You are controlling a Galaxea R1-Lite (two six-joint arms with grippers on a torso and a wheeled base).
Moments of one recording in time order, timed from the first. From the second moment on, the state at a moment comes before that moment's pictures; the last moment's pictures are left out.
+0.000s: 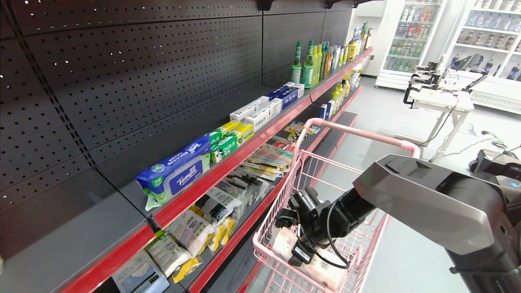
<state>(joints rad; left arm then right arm) 0.00 0.00 0.00 0.01 -0.05 0.00 0.57 2.48 -1.24 -0.04 -0.01 -0.41</state>
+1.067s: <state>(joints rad) 0.00 0.00 0.00 0.01 -0.05 0.00 0.57 2.52 -1.31 -0.03 -0.05 -0.48</state>
